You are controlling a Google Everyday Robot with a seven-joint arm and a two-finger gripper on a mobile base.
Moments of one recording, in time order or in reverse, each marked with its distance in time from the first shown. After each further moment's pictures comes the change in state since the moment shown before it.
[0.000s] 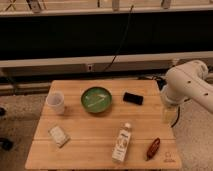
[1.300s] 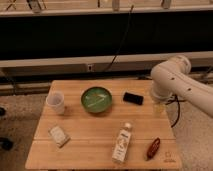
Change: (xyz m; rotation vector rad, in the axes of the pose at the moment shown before) arm -0.052 -0.035 -0.001 0.049 0.044 -0.123
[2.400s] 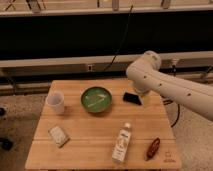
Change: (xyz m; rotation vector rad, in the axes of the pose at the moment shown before) arm -0.059 -0.058 0.010 0.081 0.106 -0.282
